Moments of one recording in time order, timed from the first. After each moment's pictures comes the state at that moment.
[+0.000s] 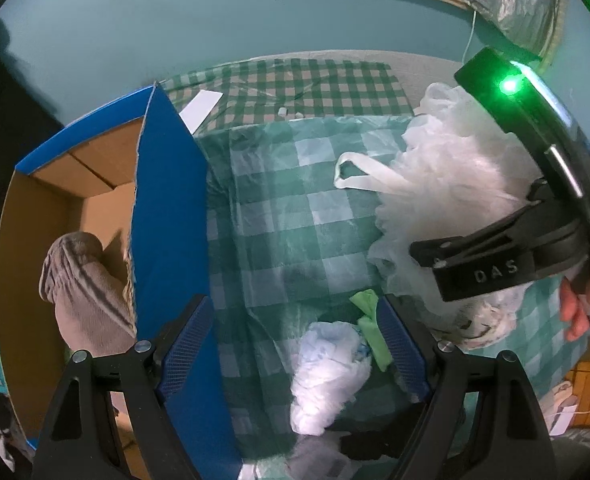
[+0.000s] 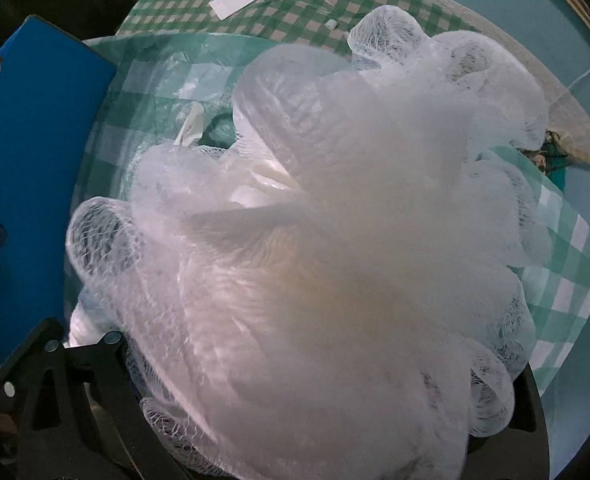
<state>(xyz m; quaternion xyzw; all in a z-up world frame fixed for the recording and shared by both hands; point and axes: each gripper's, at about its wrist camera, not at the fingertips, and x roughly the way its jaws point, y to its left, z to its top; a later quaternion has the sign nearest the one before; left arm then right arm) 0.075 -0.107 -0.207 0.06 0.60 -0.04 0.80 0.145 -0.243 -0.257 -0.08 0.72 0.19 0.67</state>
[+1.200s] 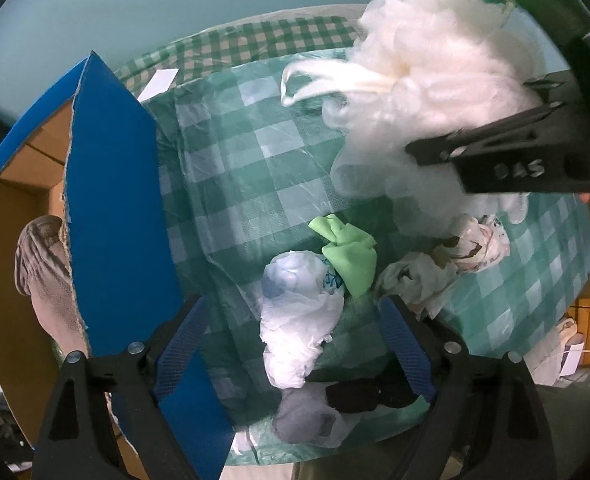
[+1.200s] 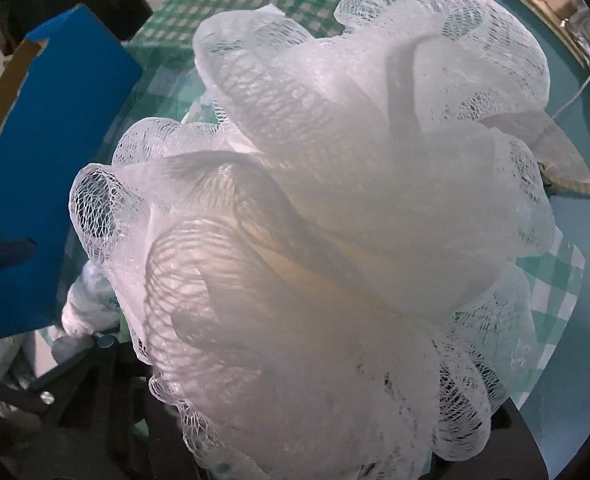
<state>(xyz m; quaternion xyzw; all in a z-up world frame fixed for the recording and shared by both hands) 0.043 -0.127 -0.223 0.10 0.65 -0.10 0.75 0.111 -0.212 -0.210 -0.11 0.66 0.19 0.72</state>
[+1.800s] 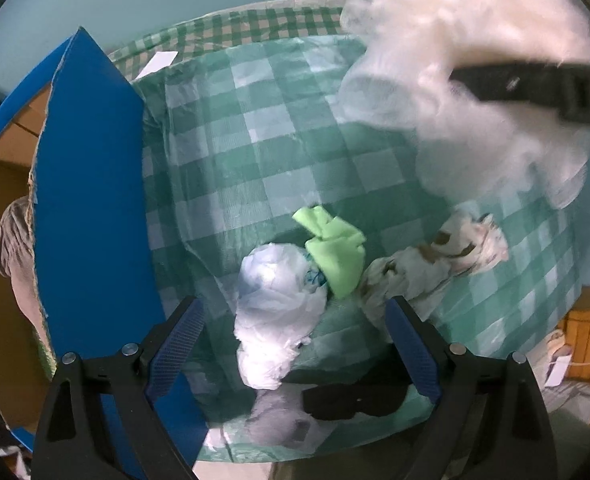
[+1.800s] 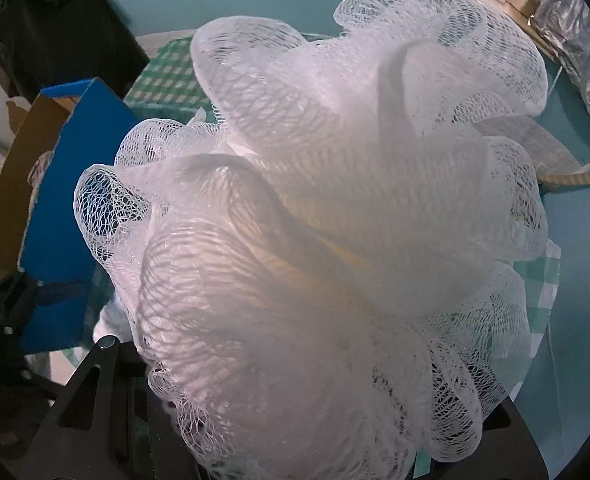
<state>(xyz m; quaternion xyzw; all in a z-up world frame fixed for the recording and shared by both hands) 0.044 -0.134 -0.237 0.07 0.66 -0.09 0.74 0.085 -0.208 -0.165 -0.06 0.62 0.18 0.76</state>
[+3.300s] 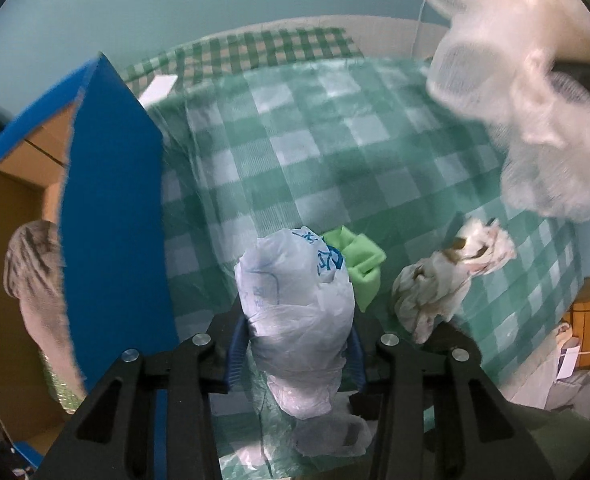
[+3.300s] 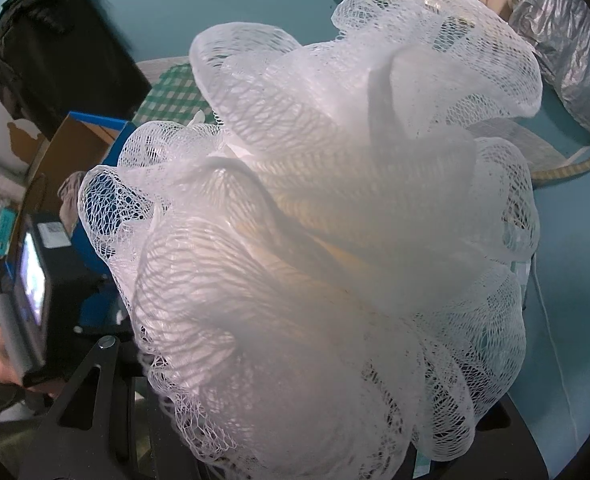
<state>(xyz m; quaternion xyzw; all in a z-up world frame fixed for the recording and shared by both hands) 0.044 -0.118 -0.218 0.08 0.62 -0.12 0.77 0.079 -0.169 -0.153 -0.04 0.60 0.16 0.78</state>
